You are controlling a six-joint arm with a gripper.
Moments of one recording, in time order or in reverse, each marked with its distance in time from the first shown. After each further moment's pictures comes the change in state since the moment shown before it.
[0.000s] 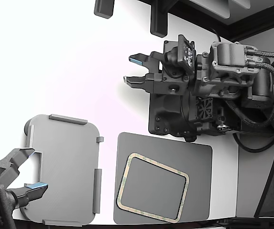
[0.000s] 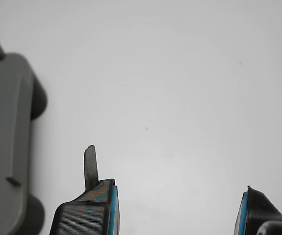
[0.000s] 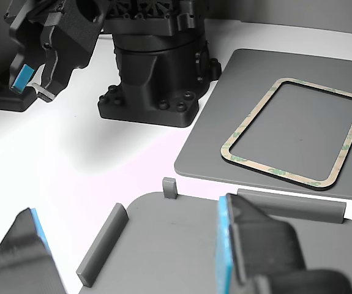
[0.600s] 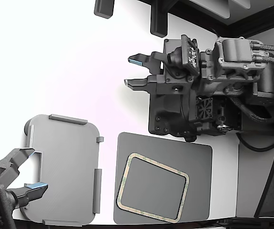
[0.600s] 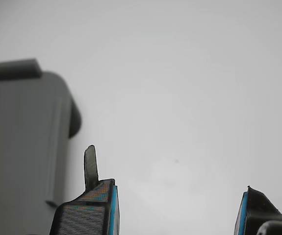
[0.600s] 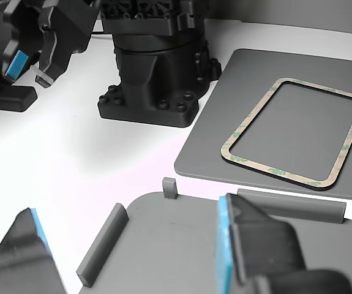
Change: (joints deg) arm 0.3 -8.3 -8.9 -0.3 -4.8 -4.3
